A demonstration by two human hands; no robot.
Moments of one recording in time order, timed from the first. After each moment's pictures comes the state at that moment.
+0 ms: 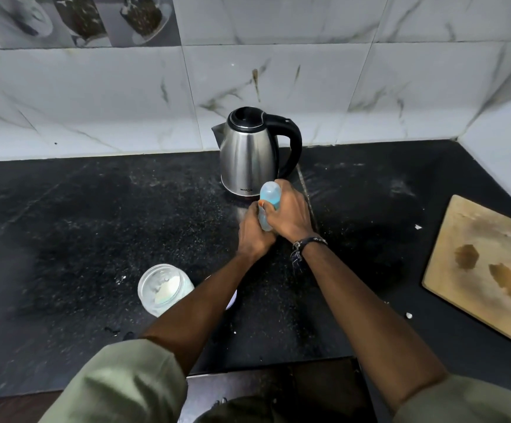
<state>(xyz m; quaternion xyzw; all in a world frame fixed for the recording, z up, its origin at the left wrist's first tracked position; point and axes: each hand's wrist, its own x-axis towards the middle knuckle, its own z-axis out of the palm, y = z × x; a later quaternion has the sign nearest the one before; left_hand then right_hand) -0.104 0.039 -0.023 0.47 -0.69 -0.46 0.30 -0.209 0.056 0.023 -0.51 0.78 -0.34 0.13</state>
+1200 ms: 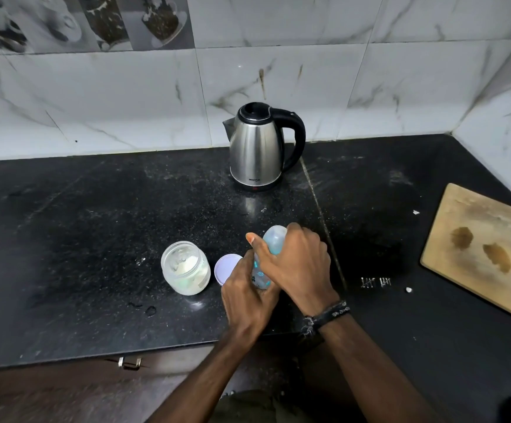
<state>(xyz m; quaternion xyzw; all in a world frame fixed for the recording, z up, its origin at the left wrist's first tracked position) -0.003 0.197 -0.003 0.46 -0.69 -0.34 0.45 -0.100 0.206 0.088 -0.46 0.85 -0.24 0.07</state>
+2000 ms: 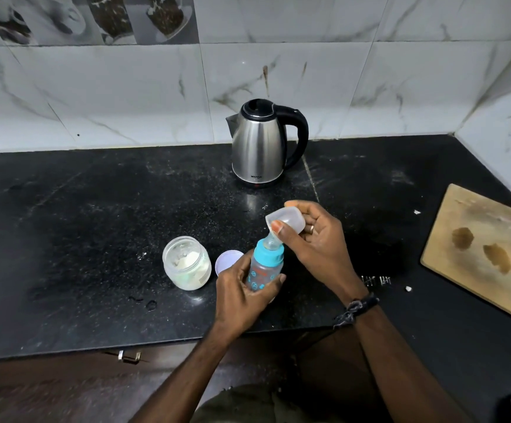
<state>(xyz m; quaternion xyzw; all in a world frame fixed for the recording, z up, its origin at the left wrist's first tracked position) 0.020 0.193 0.010 0.39 -0.66 -0.49 0.41 -0.136 0.213 0.089 -0.44 0.58 -0.60 0.33</state>
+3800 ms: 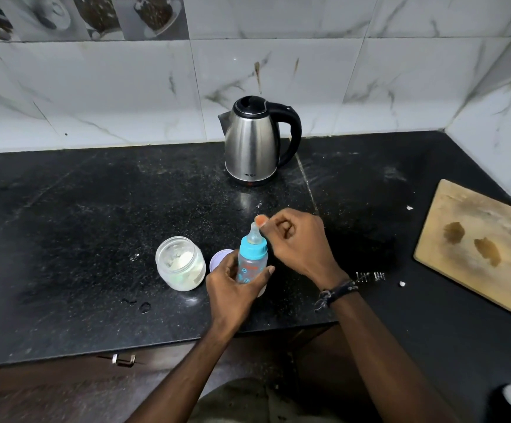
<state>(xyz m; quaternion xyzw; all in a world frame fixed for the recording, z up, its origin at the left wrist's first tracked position) 0.012 0.185 -0.014 0.50 -0.57 -0.49 0.43 -0.138 0.192 0.073 -0.54 0.71 -0.42 0.16</state>
